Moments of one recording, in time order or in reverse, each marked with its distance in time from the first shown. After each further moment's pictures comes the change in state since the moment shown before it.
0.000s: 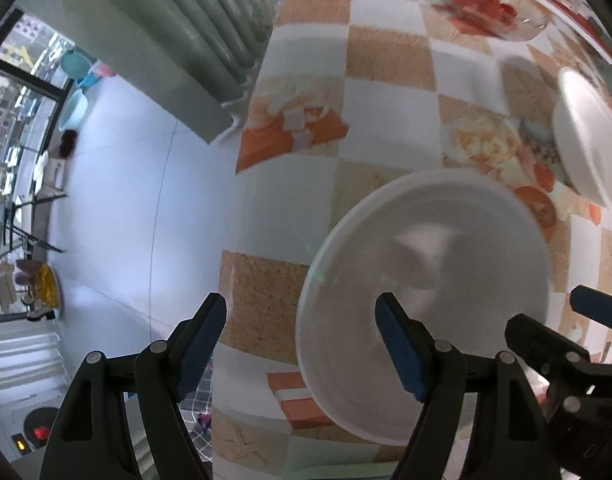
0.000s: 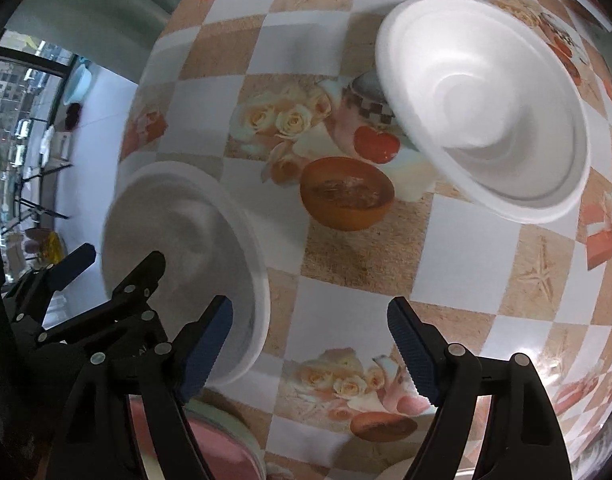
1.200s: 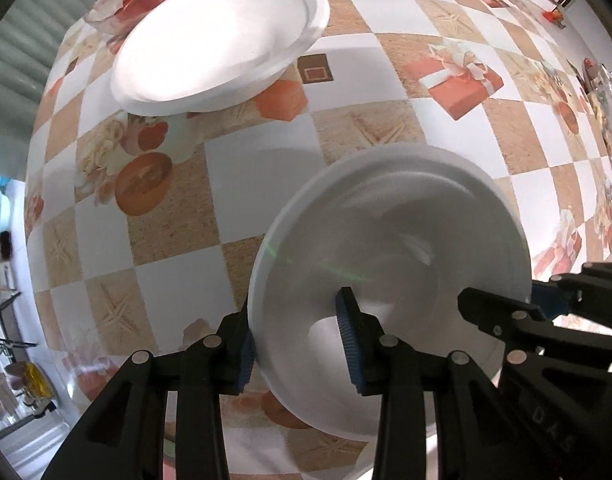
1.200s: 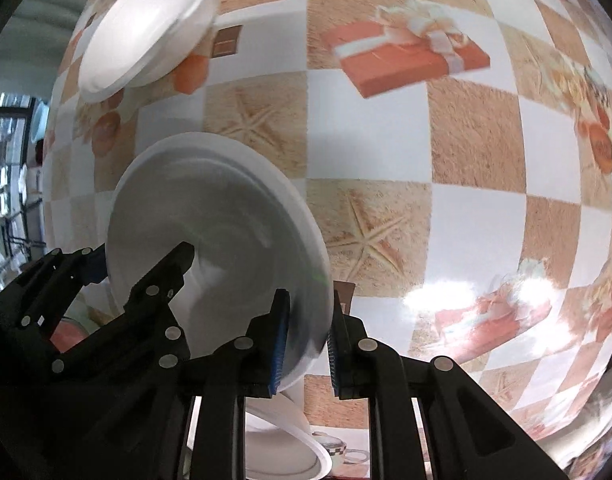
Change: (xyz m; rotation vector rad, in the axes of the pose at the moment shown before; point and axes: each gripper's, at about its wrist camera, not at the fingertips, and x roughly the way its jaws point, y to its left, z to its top) left arm -0.028 -0.207 -0.042 0.385 -0.013 -0.160; right arm -0.010 -0.172 -0.078 0.205 0.061 0.011
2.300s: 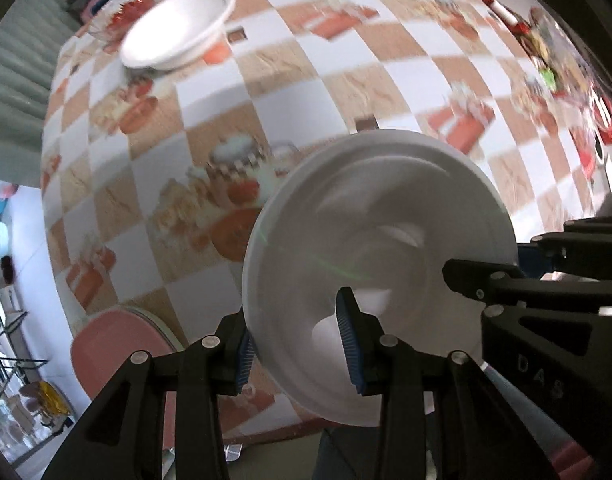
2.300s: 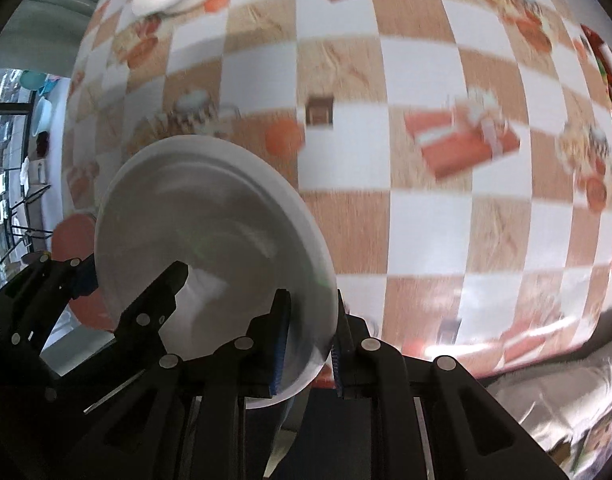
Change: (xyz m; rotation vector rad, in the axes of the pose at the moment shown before) left arm -0.072 -0.076 -0.105 0.150 0.016 -0.015; right arm -0.049 -0.047 -0.143 0.033 0.036 -0.015
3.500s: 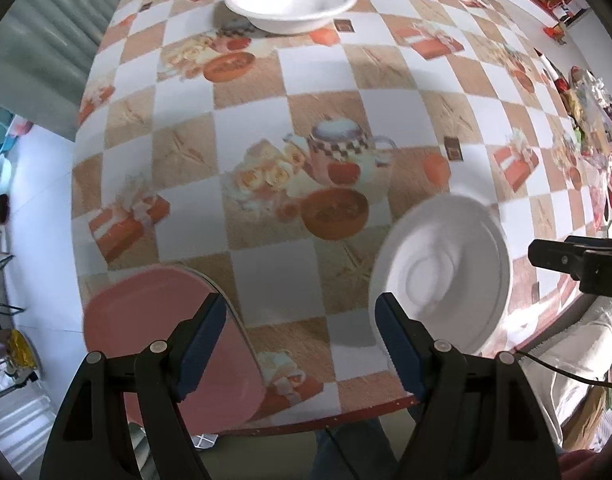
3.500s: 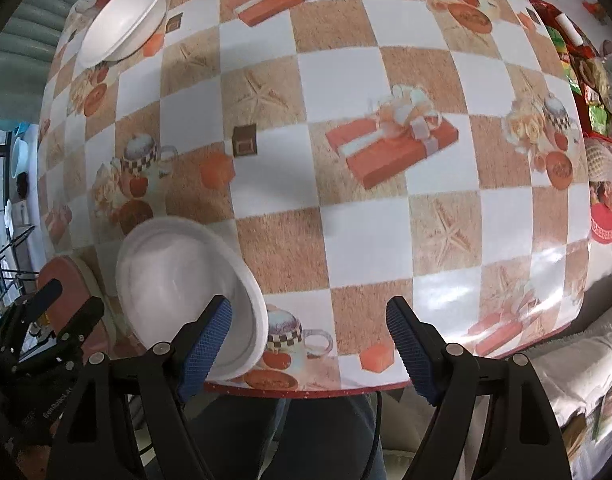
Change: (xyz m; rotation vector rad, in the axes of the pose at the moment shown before) left arm -0.013 0.075 -0.025 -0.209 -0.027 -0.022; right arm -0.027 -0.041 0.007 0.104 -0.069 -0.054
